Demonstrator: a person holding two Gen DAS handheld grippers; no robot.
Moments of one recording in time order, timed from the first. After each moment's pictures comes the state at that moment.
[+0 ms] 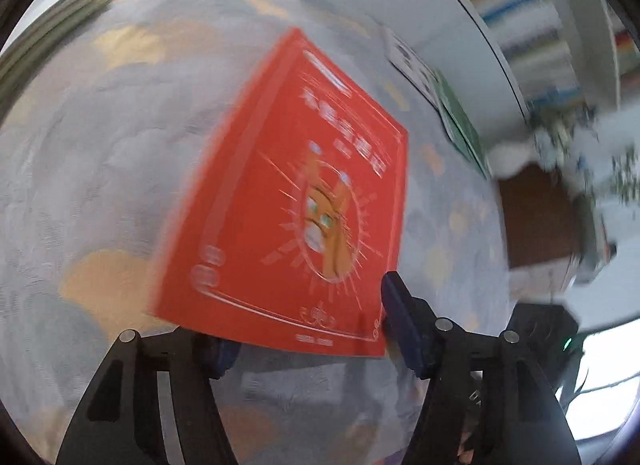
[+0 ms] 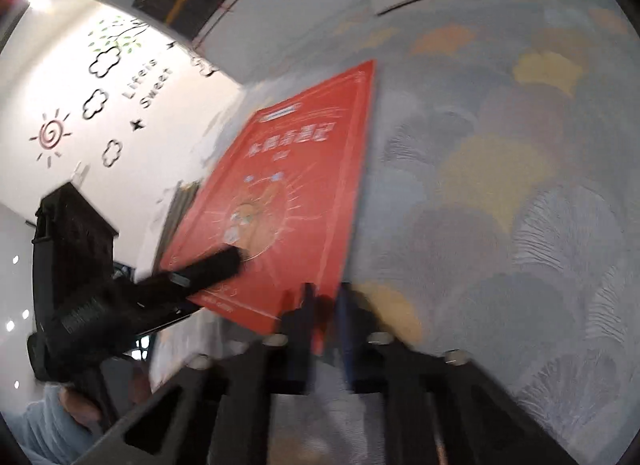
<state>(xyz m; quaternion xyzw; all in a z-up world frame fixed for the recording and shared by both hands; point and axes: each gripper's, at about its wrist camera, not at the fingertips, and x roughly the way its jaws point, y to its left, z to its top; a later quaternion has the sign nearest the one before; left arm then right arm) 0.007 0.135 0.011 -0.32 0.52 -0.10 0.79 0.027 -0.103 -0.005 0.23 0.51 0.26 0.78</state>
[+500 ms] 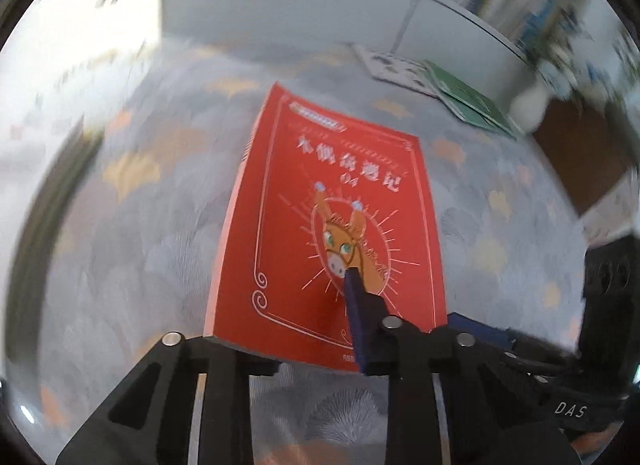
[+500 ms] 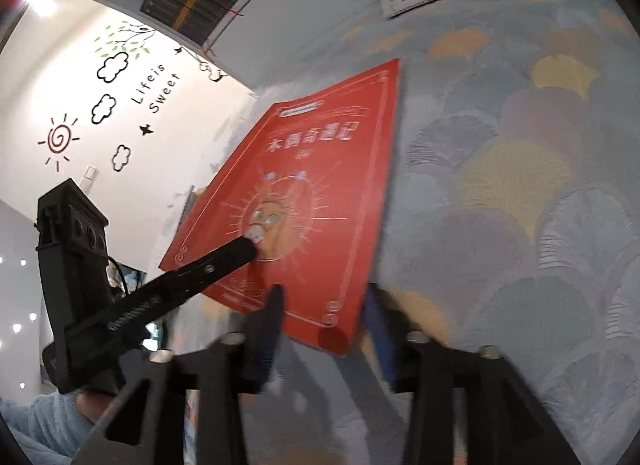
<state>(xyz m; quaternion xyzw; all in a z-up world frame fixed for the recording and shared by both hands) -0.002 0.091 0.043 -0.08 0.46 -0.07 0.88 0.021 -0.091 0.002 0.23 0.51 0.27 0.79</state>
